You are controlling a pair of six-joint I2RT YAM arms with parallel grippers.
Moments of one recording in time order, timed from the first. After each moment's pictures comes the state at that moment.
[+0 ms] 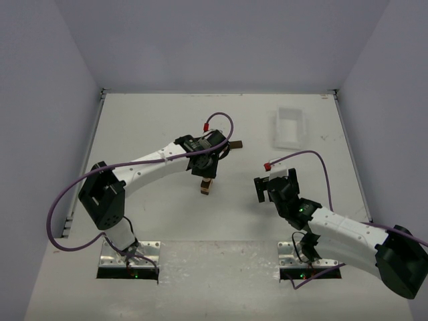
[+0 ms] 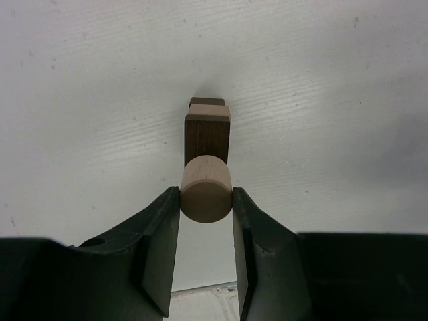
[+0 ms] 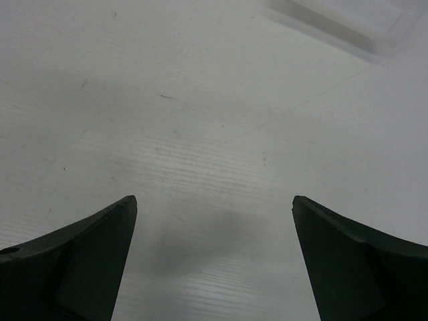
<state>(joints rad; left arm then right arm) -0.81 1.65 1.33 -0.87 -0.26 -0.61 0.76 0.93 0.23 0.05 0.59 0.17</state>
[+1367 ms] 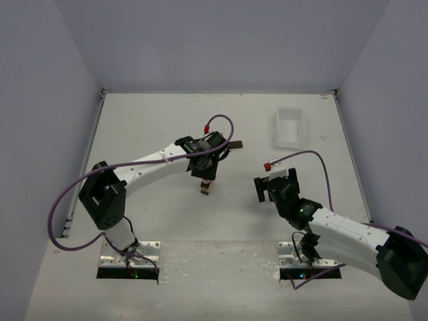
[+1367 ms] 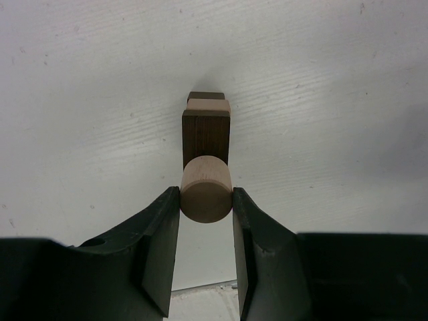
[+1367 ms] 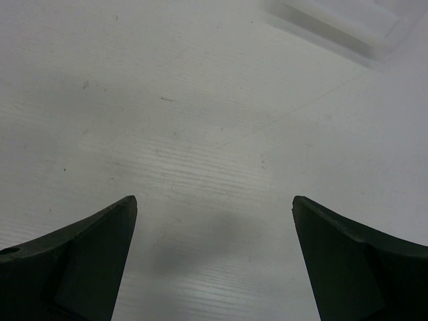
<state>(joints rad) -0.81 1.66 1.31 -0.85 -0.24 -0.59 0.76 0.92 0.23 0.05 0.59 0.15</state>
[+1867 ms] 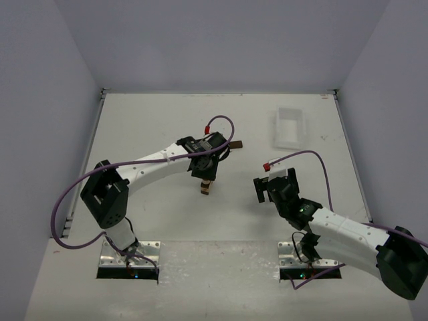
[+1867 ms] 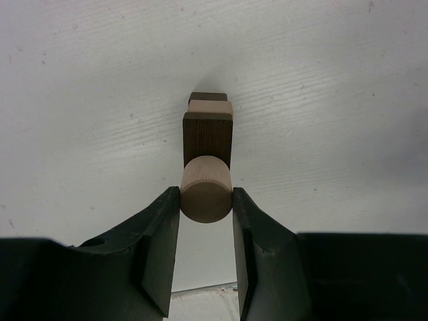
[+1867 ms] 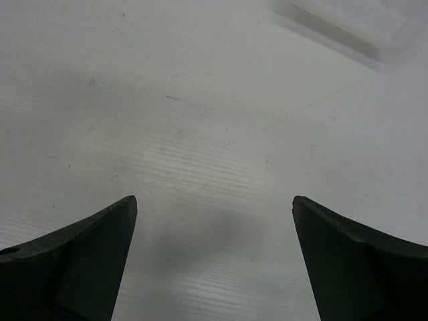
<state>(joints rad) -0.80 1.67 1.31 -0.85 -0.24 -0.59 0.75 0.92 0.23 0.05 0.58 0.14</state>
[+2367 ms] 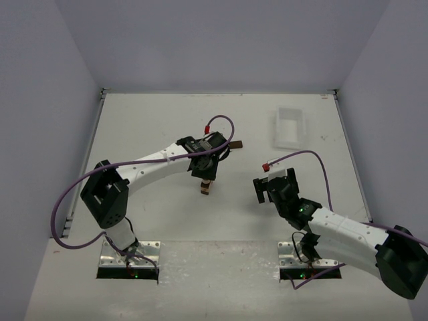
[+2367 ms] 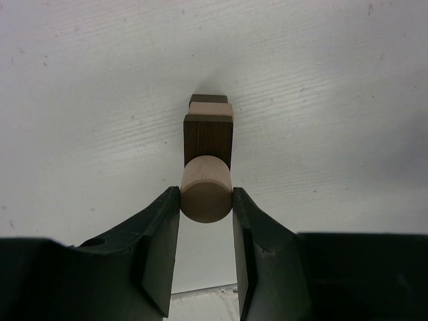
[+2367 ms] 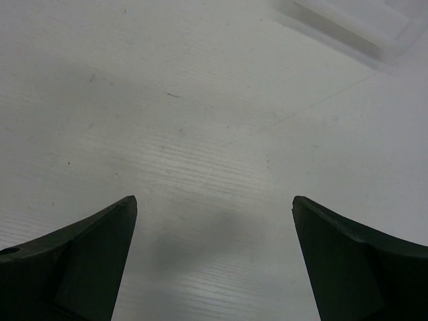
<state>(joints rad) -0.80 1.67 1.31 -0.85 -0.25 -0.59 0.75 0.92 0.23 0.05 0.57 0.13</state>
